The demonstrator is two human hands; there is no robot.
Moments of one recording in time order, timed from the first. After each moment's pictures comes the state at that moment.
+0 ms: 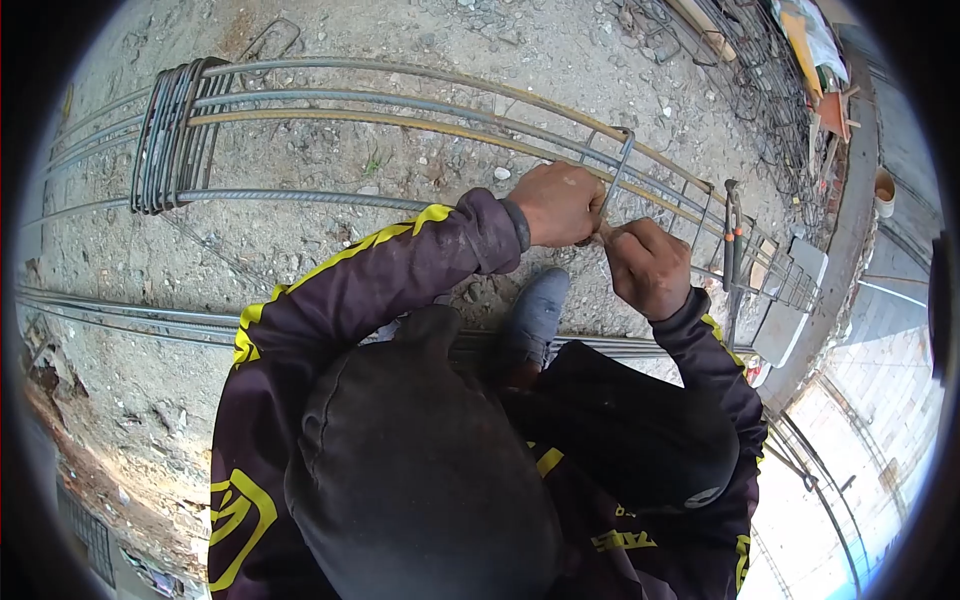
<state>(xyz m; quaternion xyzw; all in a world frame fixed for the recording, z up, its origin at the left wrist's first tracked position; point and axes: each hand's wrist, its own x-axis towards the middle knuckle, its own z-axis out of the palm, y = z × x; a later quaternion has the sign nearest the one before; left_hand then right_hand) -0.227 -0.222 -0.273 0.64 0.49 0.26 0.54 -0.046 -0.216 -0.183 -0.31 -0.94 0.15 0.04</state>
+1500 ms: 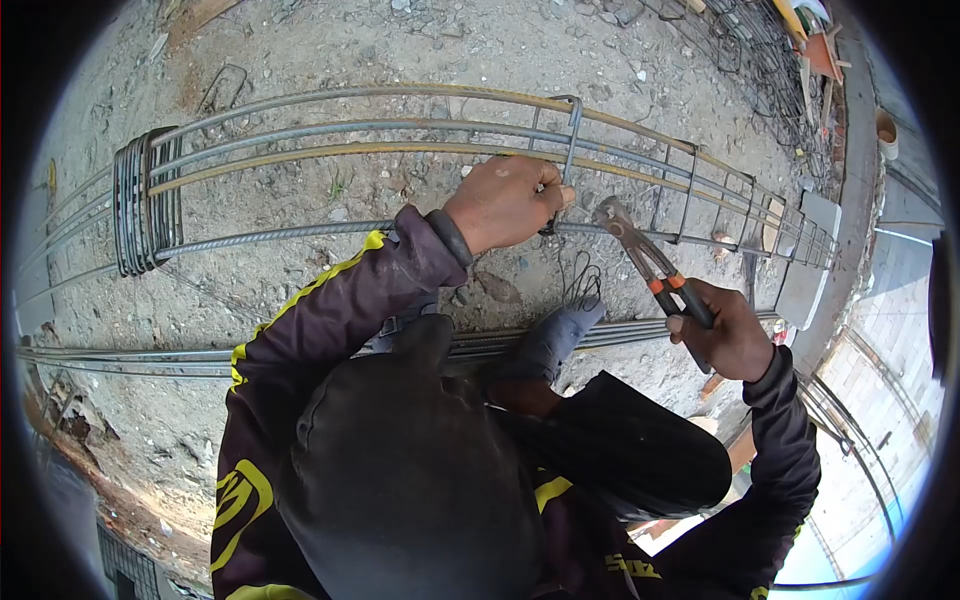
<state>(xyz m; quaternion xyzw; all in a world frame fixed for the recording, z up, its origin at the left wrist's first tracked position) -0.228 -0.226 -0.264 0.60 0.53 0.25 0.55 0.025 -0.219 -0.072 -0.64 -0.51 0.52 -0.24</state>
